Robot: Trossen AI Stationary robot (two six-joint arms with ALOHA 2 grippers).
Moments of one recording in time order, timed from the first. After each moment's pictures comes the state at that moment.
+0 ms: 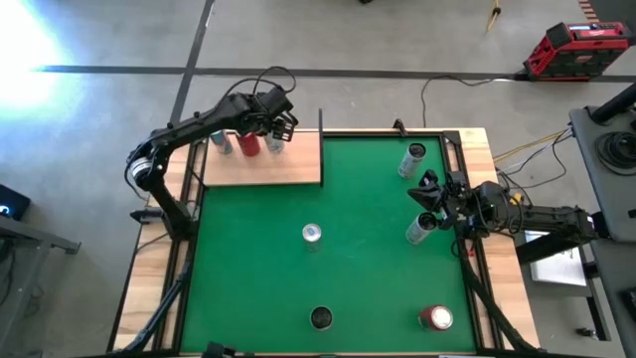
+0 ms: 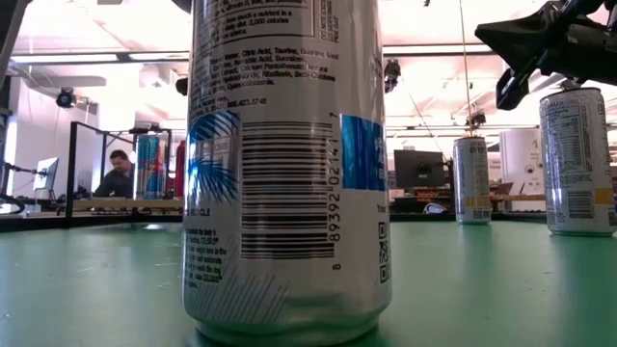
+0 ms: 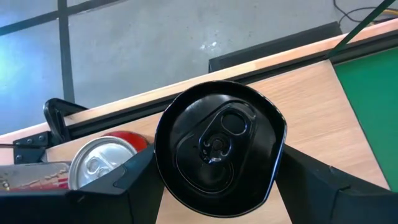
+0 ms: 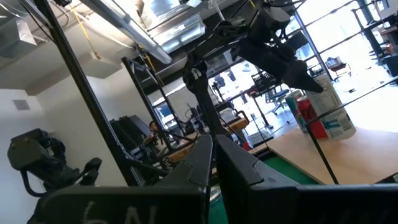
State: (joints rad) left arm 0.59 1.69 1.61 -1.07 -0.45 -0.61; right arm -0.18 0.24 0.02 0.53 -0.10 0.52
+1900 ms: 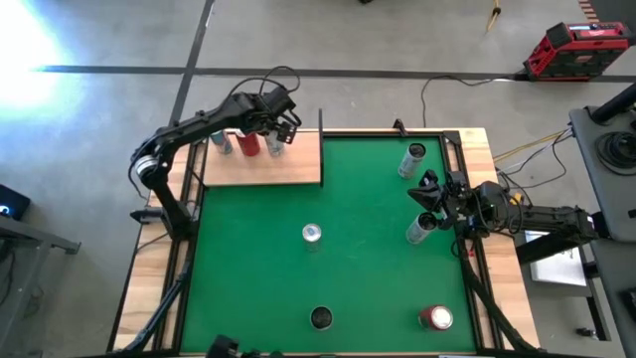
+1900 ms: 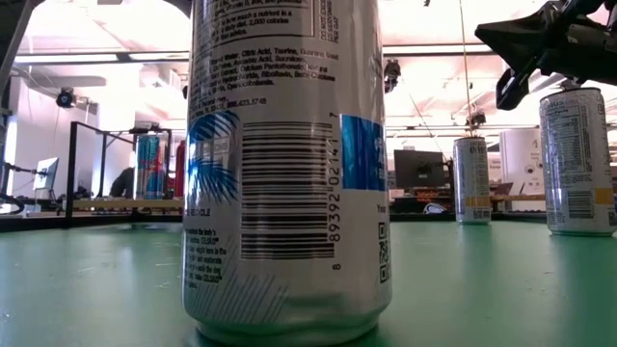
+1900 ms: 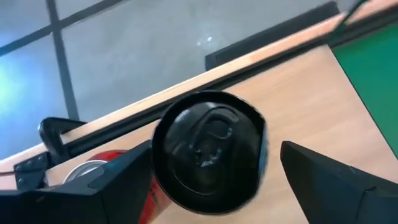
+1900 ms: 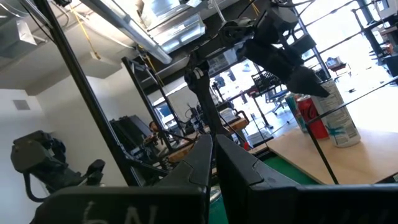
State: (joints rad) left arm 0.61 1.73 1.61 -1.05 -0.41 -0.47; right arm -0.18 0.24 0.02 0.53 -0.10 0.52
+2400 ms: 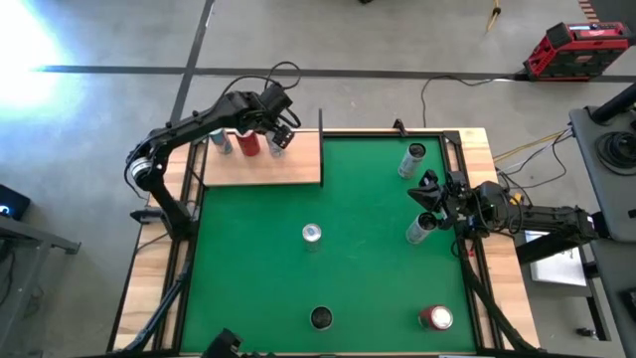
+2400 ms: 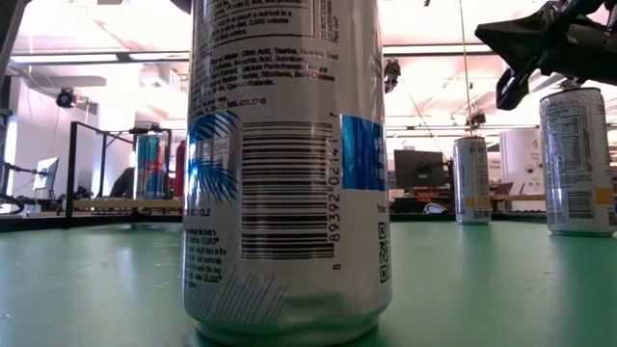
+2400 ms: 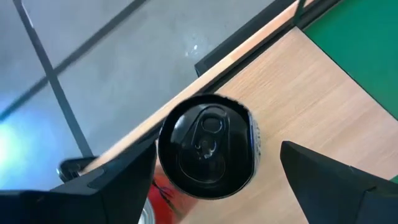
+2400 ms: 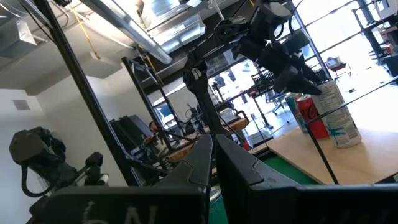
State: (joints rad) left arm 0.61 1.68 1.61 -1.03 -0.37 -0.19; right arm -0.17 0.24 0.02 0.53 -0.10 0.52
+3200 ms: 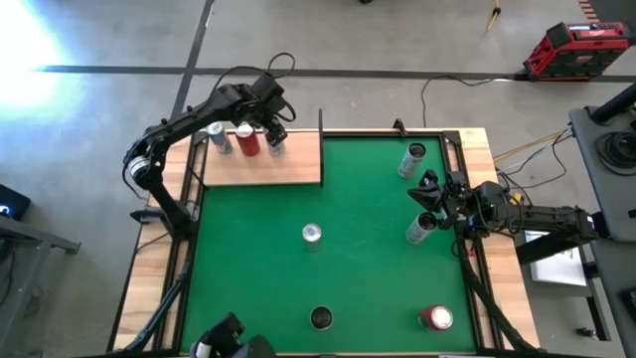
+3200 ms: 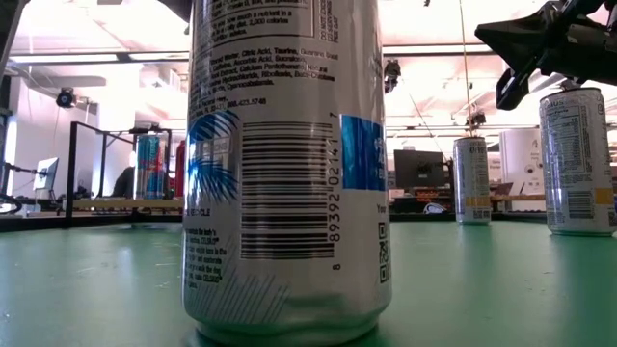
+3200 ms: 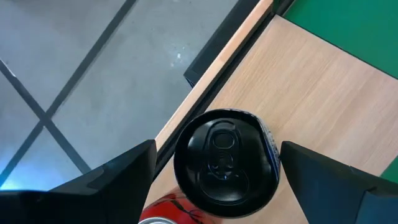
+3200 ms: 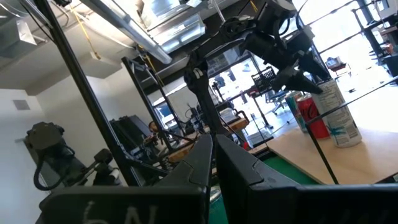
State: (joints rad) left arm 0.70 1.68 1.61 -0.99 -0.24 0.13; right arm -0.18 0.24 0.02 0.53 -0.10 0.52
